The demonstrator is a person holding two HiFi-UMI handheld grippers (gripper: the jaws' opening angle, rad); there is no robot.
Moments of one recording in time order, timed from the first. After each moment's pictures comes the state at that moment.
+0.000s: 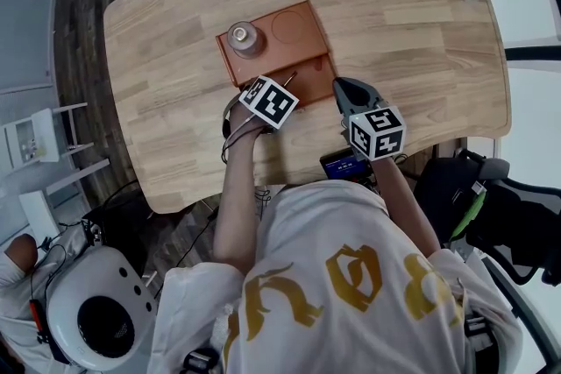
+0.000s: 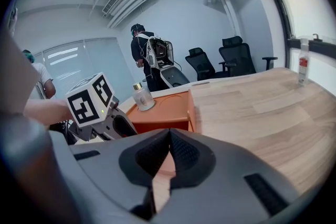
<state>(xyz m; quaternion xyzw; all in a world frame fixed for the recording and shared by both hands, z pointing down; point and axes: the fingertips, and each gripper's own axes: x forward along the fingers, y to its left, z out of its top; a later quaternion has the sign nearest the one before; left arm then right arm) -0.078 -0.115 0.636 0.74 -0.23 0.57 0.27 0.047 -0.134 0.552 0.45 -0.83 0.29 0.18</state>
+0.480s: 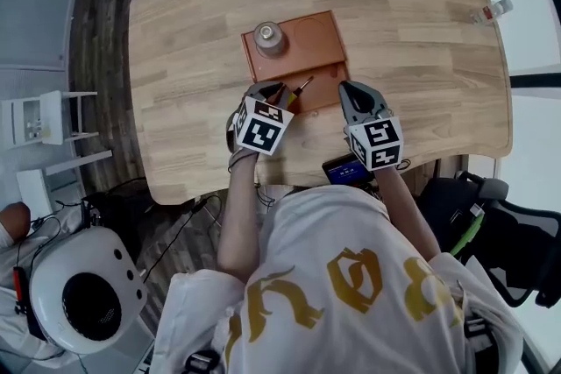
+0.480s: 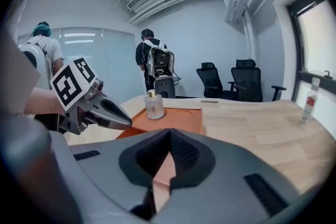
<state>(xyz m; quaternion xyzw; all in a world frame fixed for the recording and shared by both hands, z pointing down) -0.104 -0.128 0.552 0.81 -0.39 0.39 0.20 0.019 -0.132 0.513 0.44 -0.86 0.17 0.19</state>
